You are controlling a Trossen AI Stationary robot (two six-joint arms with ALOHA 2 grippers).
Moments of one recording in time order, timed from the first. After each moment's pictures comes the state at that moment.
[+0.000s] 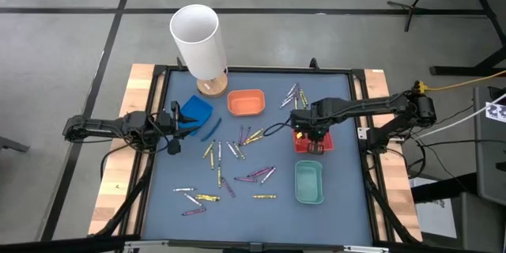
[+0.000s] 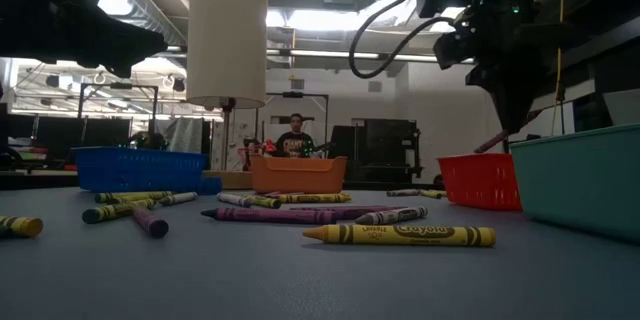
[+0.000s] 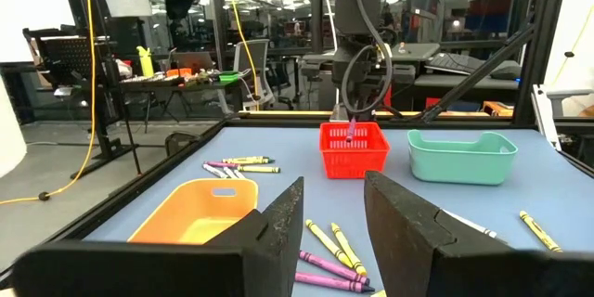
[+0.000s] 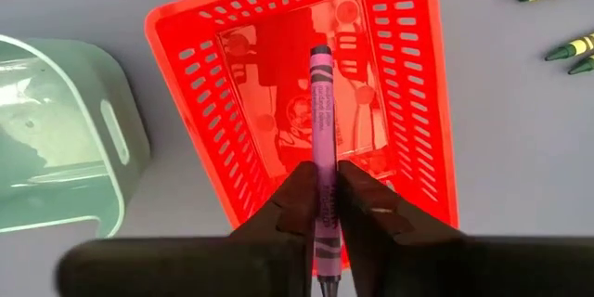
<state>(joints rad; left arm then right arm) -0.04 0.01 0.01 0.05 -0.22 0.03 -0.04 1.51 1.10 -1.16 0.02 0.11</state>
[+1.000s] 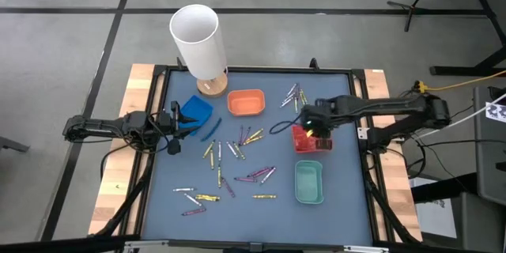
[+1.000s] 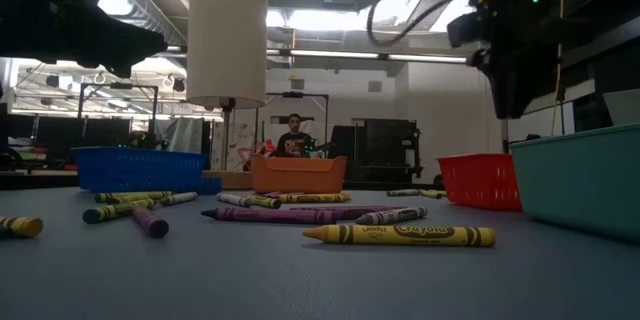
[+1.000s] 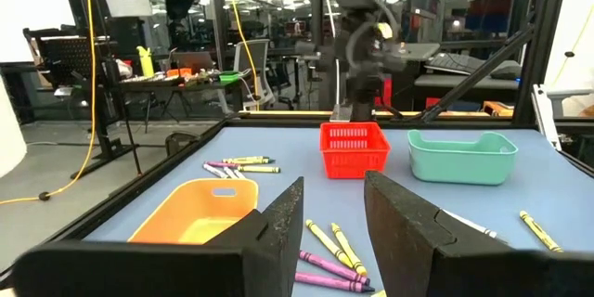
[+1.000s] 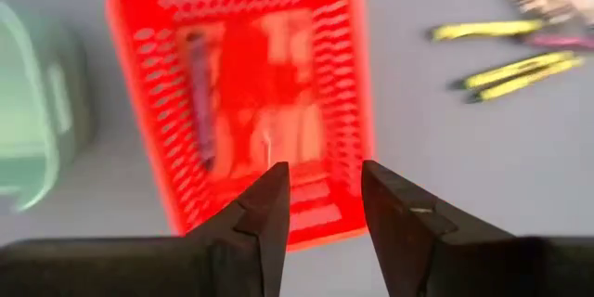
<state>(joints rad) -0.04 0.01 0.01 0.05 -0.22 0.03 -0.06 1.32 1.02 -1.10 0.14 -0.06</state>
